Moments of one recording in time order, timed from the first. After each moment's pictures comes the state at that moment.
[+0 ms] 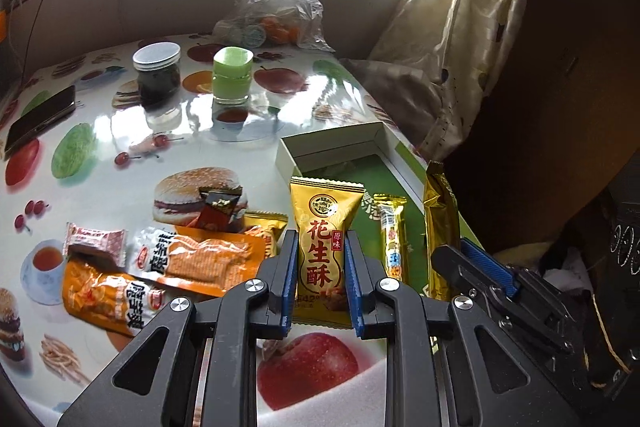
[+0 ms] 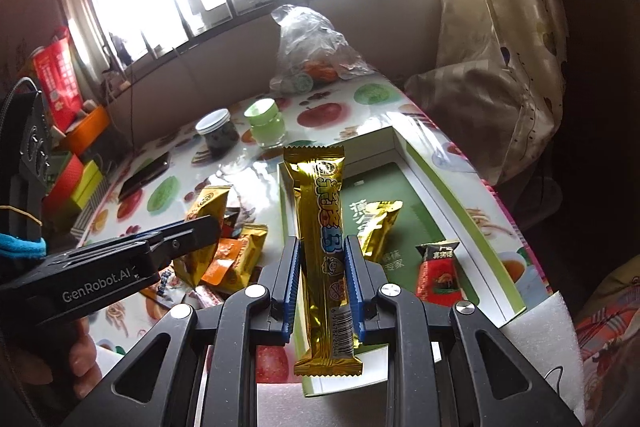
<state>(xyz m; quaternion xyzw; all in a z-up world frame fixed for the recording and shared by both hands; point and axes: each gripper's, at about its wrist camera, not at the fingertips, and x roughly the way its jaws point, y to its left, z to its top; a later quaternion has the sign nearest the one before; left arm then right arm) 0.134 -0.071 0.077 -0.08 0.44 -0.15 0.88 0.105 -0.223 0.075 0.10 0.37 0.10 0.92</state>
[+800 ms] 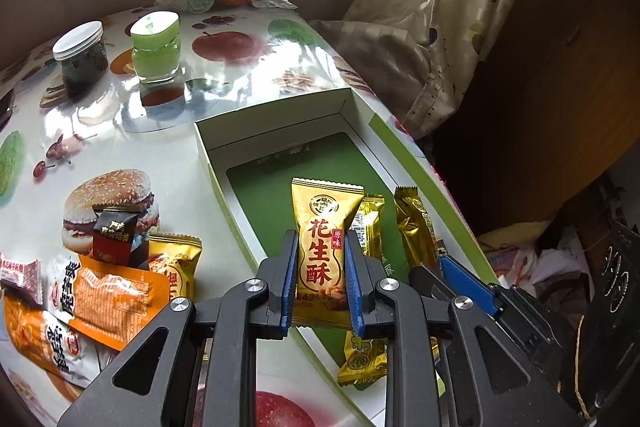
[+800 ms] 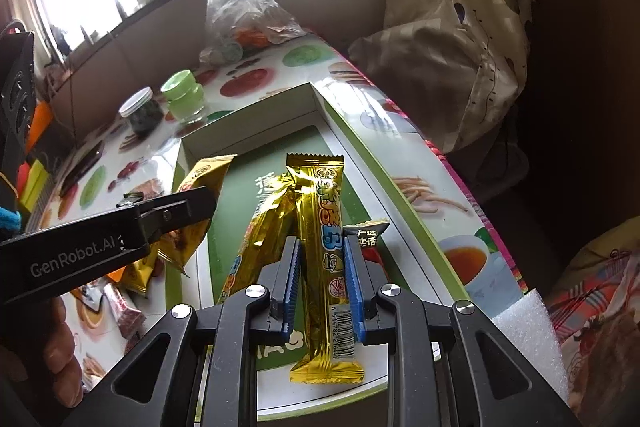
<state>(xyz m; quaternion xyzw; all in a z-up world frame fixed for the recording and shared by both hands) 0.184 -0.131 0.037 -0.07 0.49 -0.18 0.85 0.134 -0.260 0.028 0.09 0.42 0.02 0.90</state>
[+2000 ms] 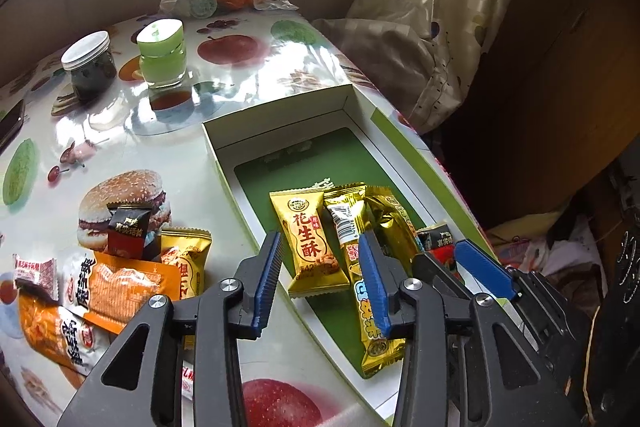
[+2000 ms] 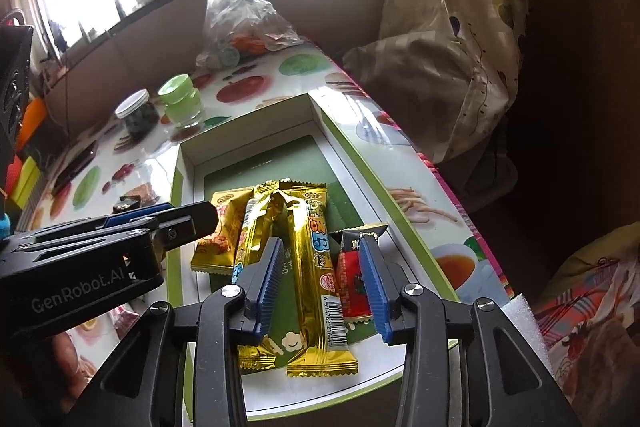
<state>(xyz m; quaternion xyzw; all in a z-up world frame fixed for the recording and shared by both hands) 0.174 -0.130 0.045 -0.04 0.49 -0.17 0.86 0.130 -0.253 0.037 0.07 0.41 0.01 0.91</state>
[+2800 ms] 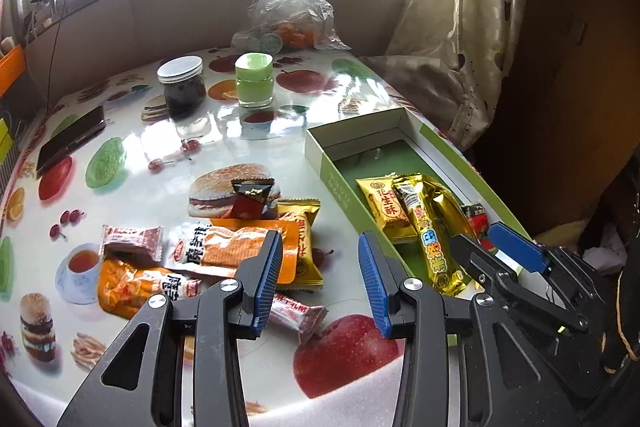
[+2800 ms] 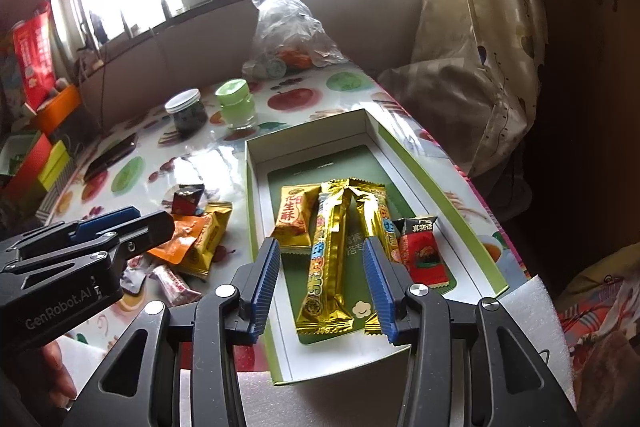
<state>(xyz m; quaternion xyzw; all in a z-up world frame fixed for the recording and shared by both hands) 0.109 -0.067 0.071 -0.02 0.42 -0.10 0.90 0.095 -0.211 0.060 0.05 0.38 0.05 0.92</state>
